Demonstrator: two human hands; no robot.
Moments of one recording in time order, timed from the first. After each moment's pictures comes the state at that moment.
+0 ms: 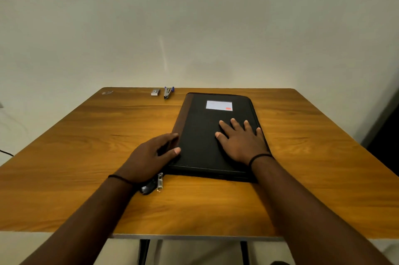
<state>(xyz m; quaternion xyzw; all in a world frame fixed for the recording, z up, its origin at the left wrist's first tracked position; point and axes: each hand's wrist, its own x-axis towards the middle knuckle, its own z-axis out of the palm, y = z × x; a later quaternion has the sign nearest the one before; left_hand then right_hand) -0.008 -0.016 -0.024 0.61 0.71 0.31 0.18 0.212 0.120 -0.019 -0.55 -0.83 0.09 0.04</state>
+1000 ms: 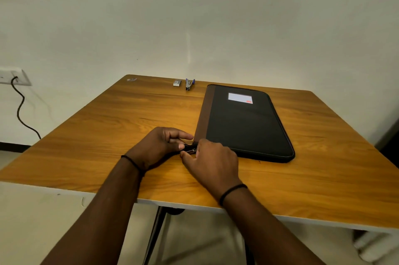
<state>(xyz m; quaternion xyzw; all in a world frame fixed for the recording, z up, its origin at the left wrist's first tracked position) -0.046 -0.056 -0.030 0.53 0.57 0.47 0.42 0.127 -0.021 -0.029 -0.47 -0.86 0.04 0.20</state>
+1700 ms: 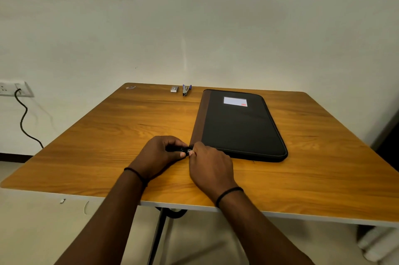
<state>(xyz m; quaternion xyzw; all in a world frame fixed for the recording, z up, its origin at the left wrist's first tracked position) -0.030 -0.065 -0.034 0.57 0.65 0.43 0.27 0.134 -0.027 -0.034 -0.44 -0.87 0.04 0.23</state>
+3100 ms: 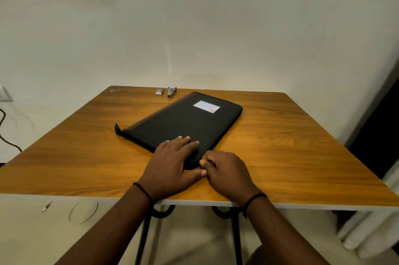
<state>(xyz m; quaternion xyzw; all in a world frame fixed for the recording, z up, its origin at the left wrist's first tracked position) 0.049 -0.074 -0.039 0.71 0.68 0.19 -0.07 0.225 -0.013 -0.038 -0.39 -0.87 0.12 0.27</state>
